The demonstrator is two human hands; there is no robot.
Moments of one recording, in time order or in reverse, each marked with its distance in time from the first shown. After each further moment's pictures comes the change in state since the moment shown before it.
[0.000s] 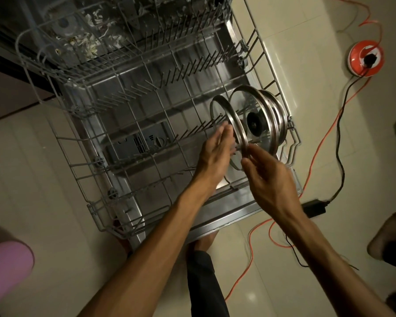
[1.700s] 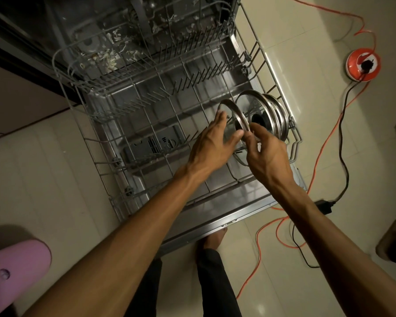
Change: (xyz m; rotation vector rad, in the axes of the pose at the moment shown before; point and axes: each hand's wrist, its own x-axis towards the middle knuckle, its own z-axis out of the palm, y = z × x) left_hand 0.002 0.021 -0.031 0.896 -0.031 0.243; right_hand 0.018 -0.040 0.000 -0.067 0.109 -0.007
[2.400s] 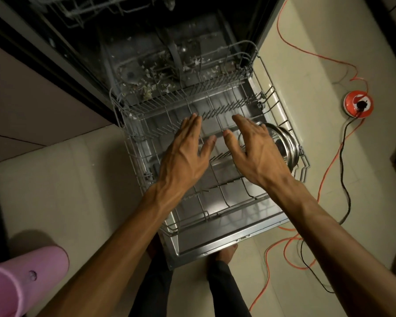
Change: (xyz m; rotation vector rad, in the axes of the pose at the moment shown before) left_hand -0.091 -0.010 -0.136 0.166 0.311 0.075; right_hand -0.013 -0.133 -0.006 -0.287 -0.105 -0.314
